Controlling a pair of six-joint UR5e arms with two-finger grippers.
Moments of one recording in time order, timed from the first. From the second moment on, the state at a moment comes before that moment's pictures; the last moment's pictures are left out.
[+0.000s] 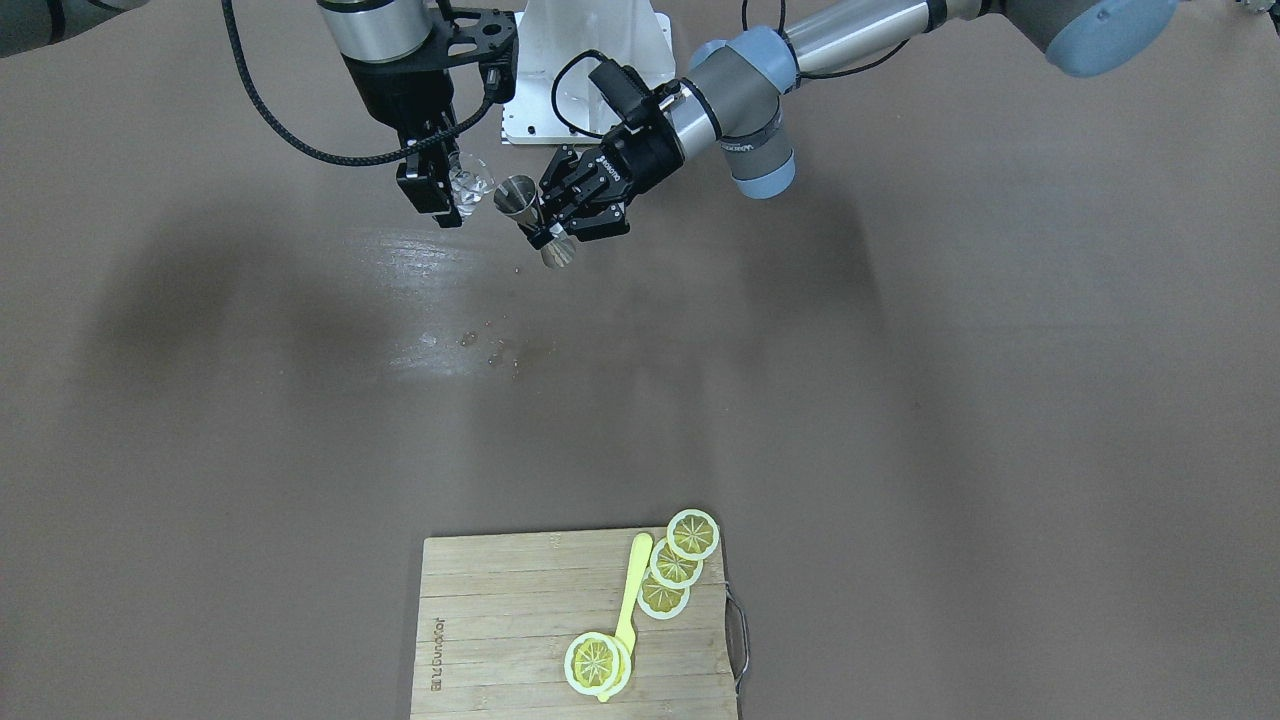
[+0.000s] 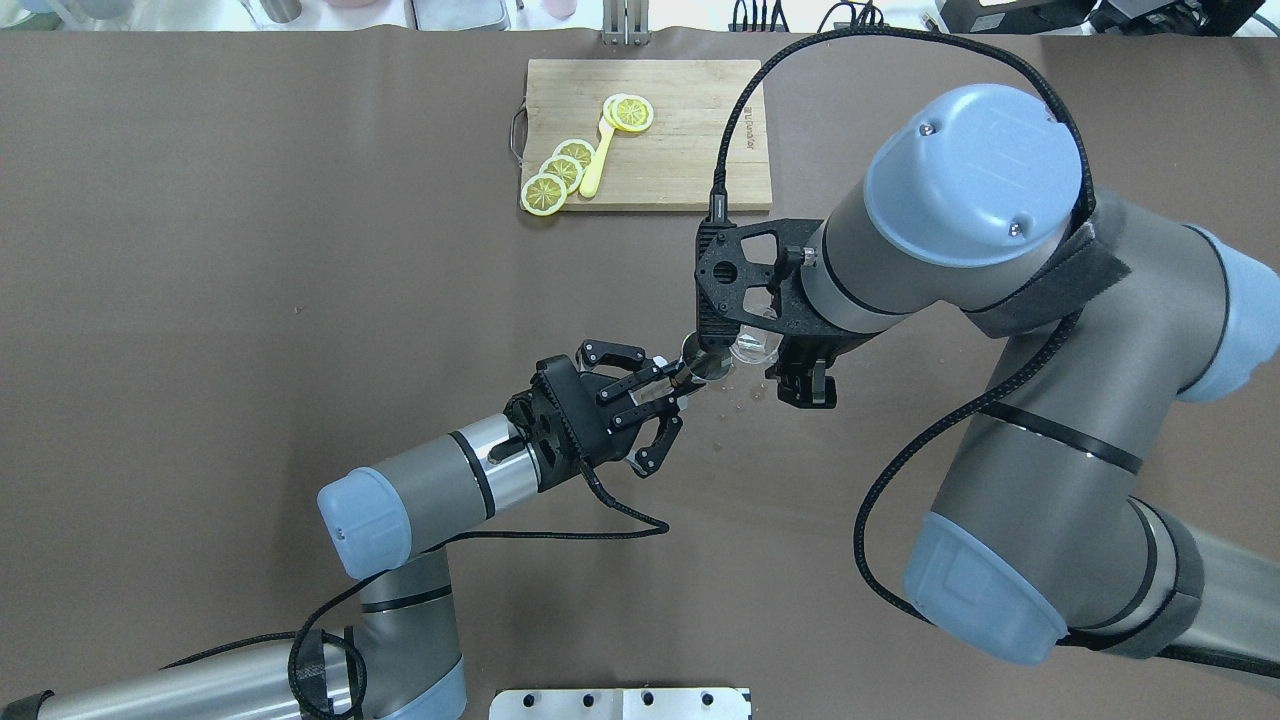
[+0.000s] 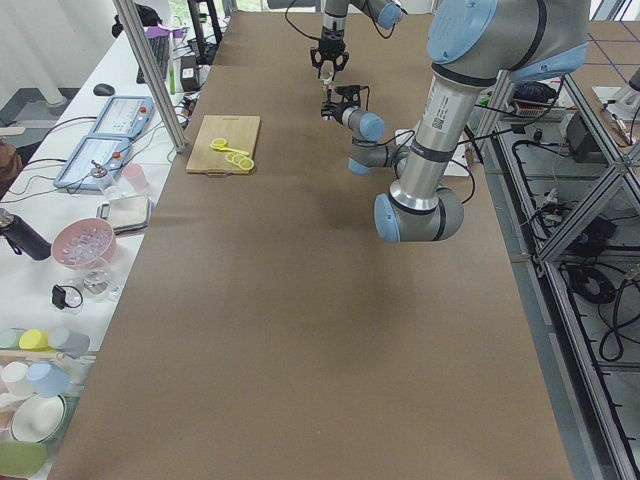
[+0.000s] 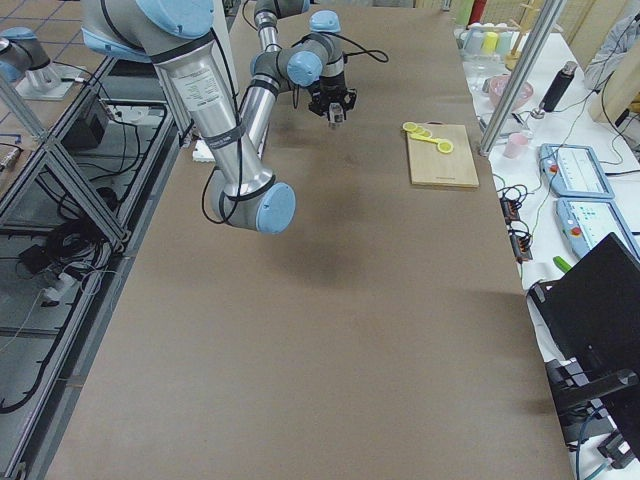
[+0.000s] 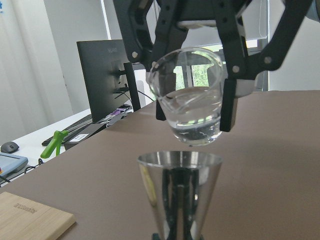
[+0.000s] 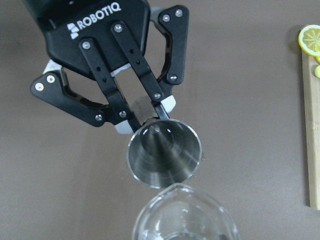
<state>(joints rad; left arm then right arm) -0.28 -2.19 -1.41 -3.09 -1.31 -0.14 0.59 -0.97 2.11 -1.90 1.87 -0.40</state>
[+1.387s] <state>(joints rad) -0.28 -2.19 -1.41 -3.10 -1.31 -0.13 0.56 -0.89 2.11 -2.03 1.79 -0.41</state>
